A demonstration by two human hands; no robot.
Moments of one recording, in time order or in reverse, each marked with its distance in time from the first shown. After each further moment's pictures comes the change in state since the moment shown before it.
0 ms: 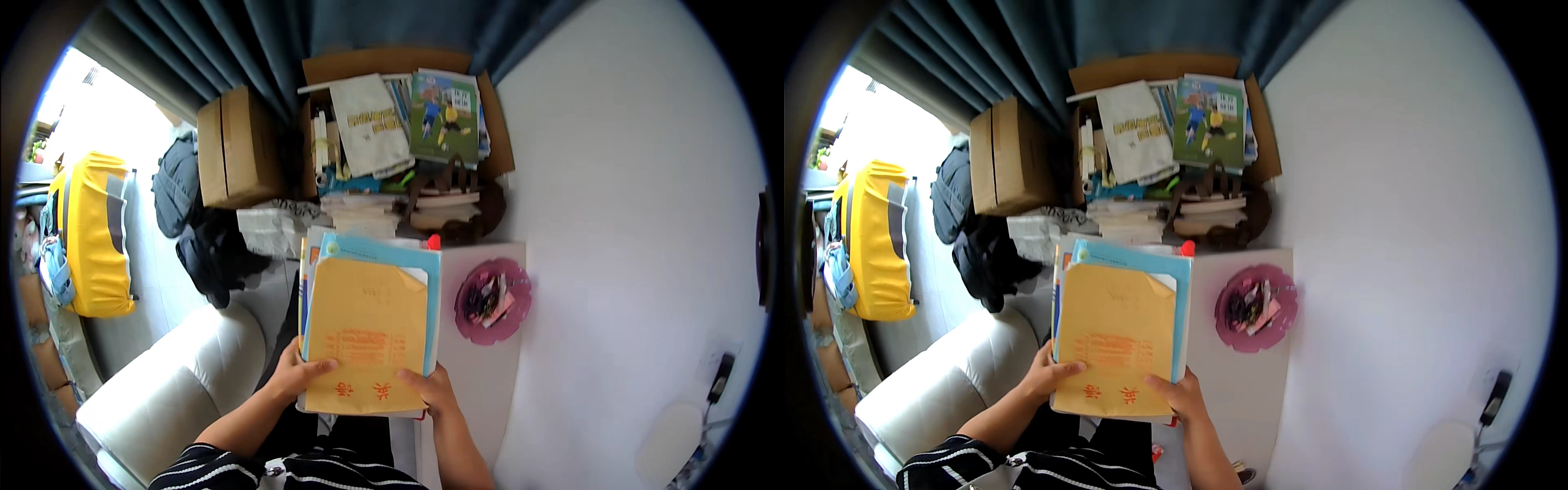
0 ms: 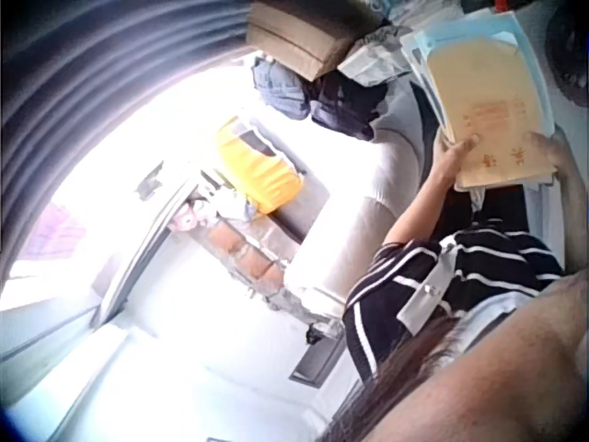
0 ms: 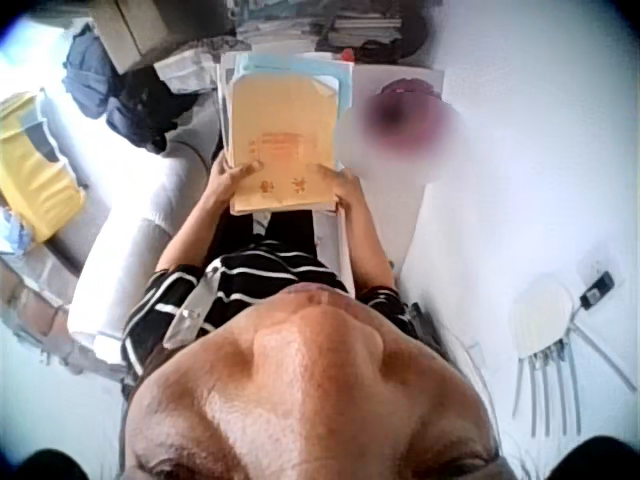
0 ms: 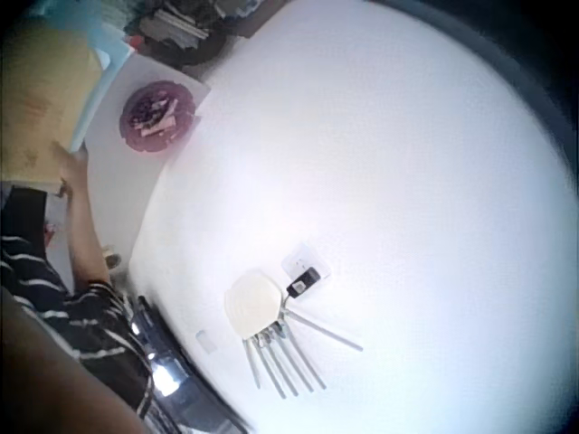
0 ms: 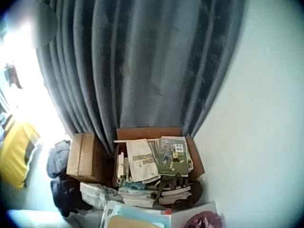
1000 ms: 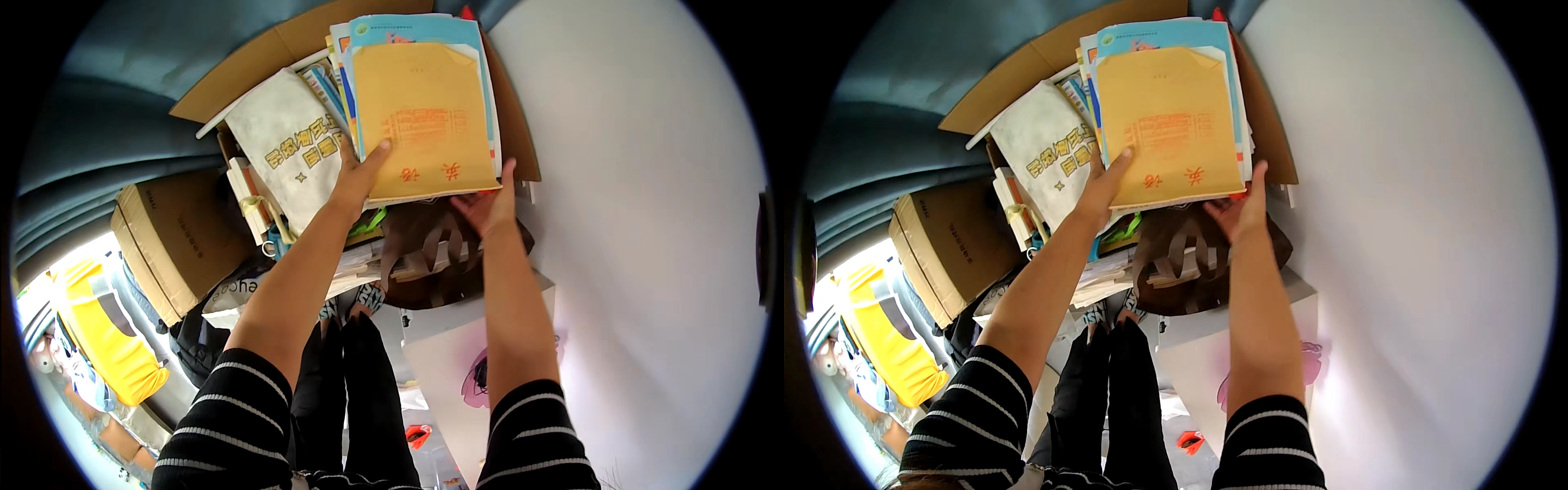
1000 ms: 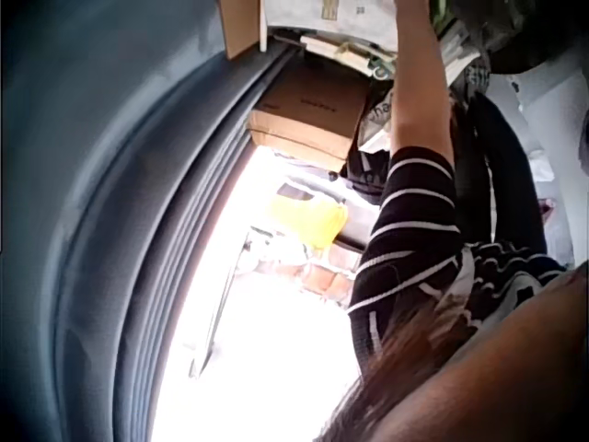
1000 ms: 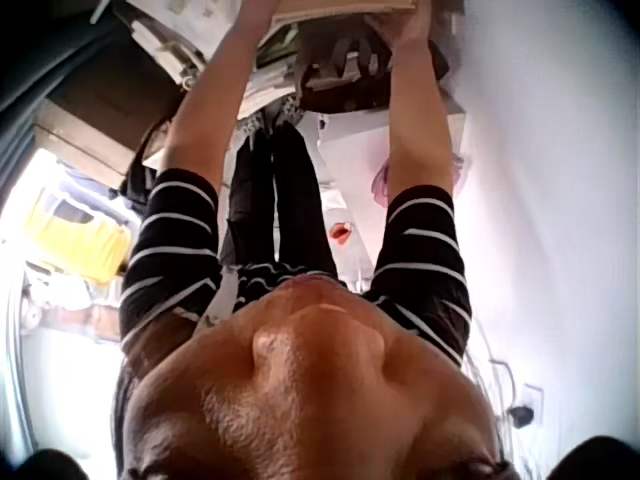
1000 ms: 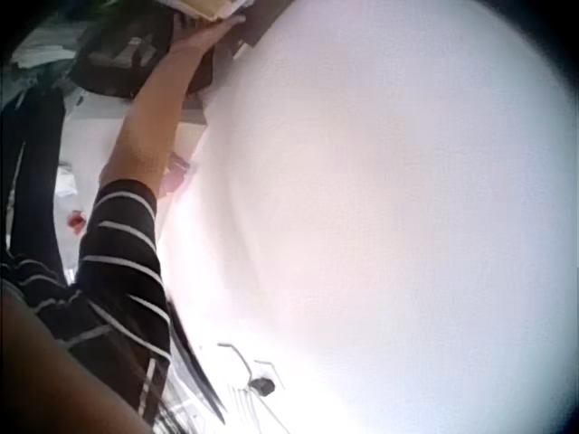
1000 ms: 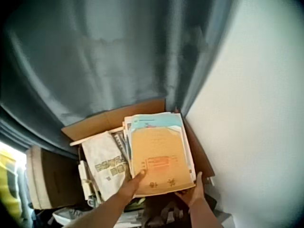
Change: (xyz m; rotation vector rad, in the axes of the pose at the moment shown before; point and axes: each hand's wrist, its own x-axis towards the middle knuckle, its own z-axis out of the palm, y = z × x) left_hand 0.554 0.164 0.181 0.037 -0.014 0.215; right_hand 0.487 -0.242 -0.167 0.582 0.224 -0.098
